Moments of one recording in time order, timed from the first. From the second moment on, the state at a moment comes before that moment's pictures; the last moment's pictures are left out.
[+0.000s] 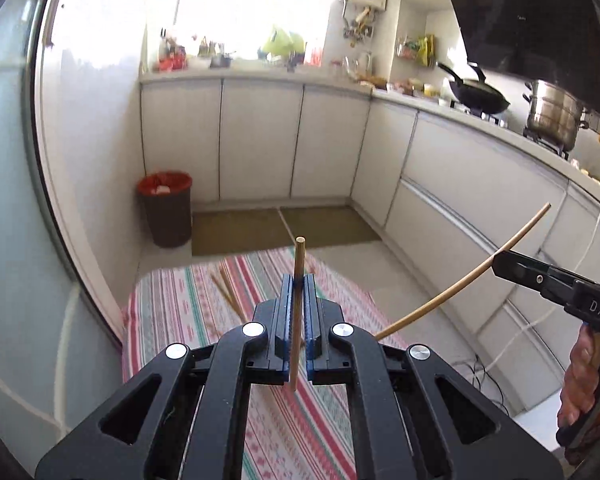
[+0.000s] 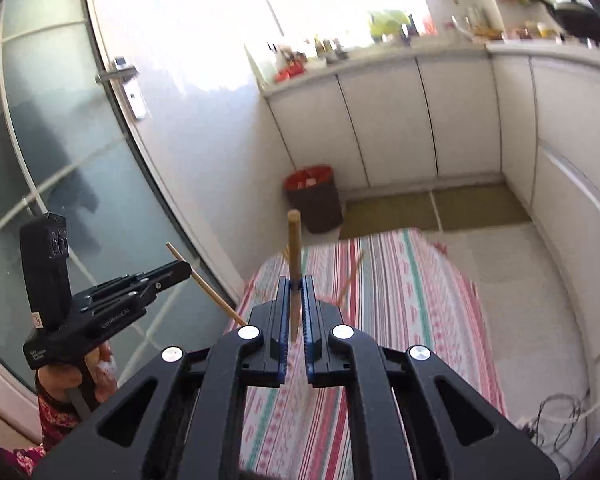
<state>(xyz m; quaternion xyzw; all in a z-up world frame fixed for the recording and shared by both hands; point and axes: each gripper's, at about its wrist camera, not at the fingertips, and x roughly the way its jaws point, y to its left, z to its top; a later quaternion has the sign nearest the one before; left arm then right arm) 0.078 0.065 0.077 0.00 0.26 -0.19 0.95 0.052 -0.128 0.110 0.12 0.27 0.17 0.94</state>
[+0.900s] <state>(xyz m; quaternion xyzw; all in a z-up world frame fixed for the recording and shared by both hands) 0.144 0.122 0.034 -0.14 0.25 -0.12 0.95 0.196 -0.074 0.024 0.06 0.32 0.13 0.94</state>
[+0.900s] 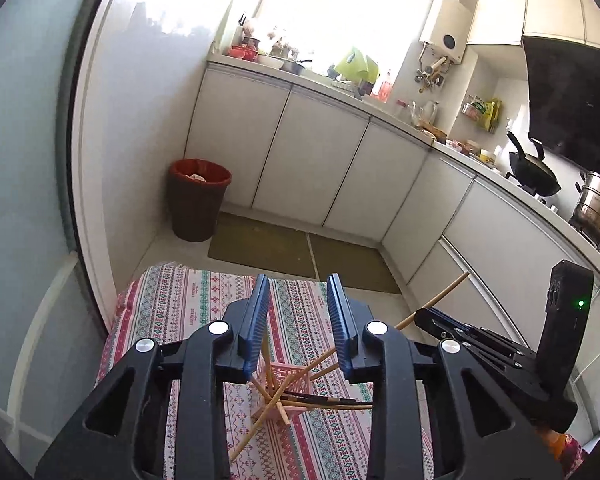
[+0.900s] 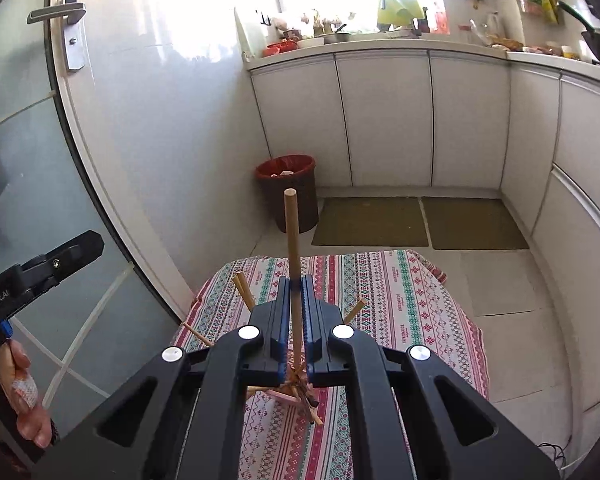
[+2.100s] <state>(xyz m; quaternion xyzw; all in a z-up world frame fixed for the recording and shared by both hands) 0.067 0.191 -0.245 -0.47 0.60 0.05 0.64 0.098 -0.141 -0.015 0.13 0.27 0.09 0.95</state>
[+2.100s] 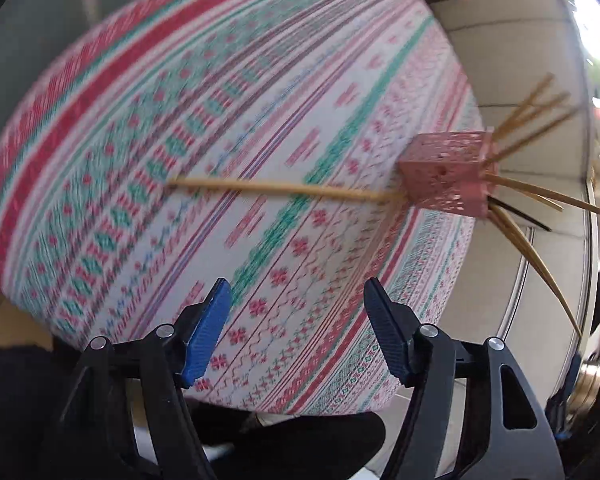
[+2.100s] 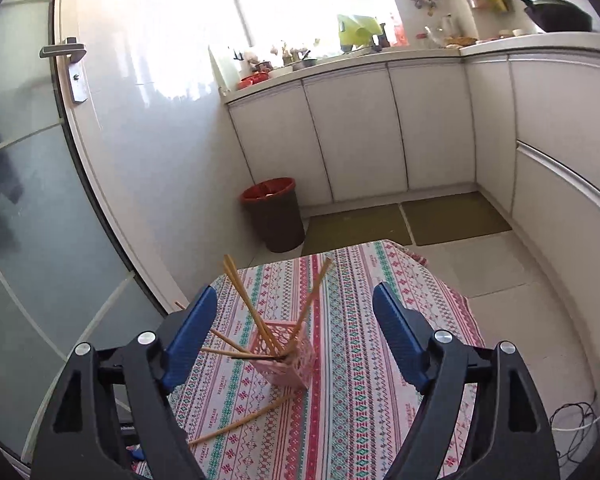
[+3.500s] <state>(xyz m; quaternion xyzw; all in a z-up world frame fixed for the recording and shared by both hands) 0.099 0.255 -0.204 -0.32 0.57 0.10 0.75 0.137 -0.013 -0.211 -0.07 0.52 0.15 0.84</state>
